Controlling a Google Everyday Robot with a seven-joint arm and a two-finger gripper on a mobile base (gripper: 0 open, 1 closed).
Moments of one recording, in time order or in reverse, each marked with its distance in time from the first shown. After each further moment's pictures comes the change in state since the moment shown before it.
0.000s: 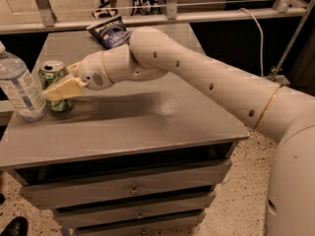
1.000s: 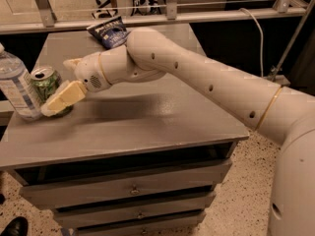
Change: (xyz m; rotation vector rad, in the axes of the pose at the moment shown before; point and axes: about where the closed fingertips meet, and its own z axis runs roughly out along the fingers) arm -0.002 0.006 0.004 0.007 0.004 -0.052
